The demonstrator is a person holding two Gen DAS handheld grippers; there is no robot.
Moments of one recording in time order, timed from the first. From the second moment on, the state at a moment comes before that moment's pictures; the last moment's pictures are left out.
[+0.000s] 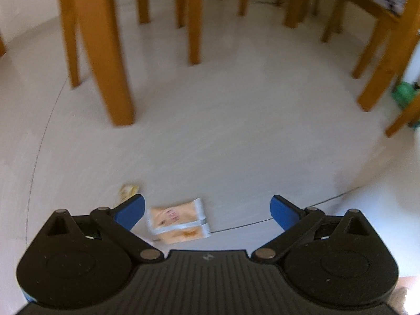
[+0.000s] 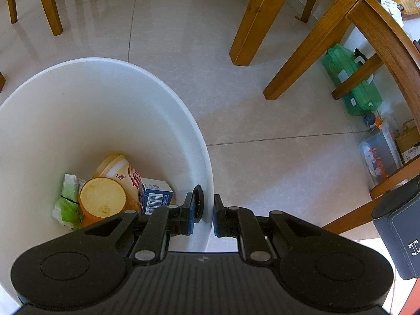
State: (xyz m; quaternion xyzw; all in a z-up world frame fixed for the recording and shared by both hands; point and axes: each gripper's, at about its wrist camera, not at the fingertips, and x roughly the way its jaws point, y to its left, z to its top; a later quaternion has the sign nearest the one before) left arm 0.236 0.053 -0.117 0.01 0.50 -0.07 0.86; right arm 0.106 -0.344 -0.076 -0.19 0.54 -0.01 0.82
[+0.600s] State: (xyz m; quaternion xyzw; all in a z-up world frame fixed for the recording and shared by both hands) left arm 0.233 0.154 -0.251 -0.21 0.56 0.13 0.79; right arm 0.106 -0.344 -0.076 -0.19 0.54 -0.01 0.82
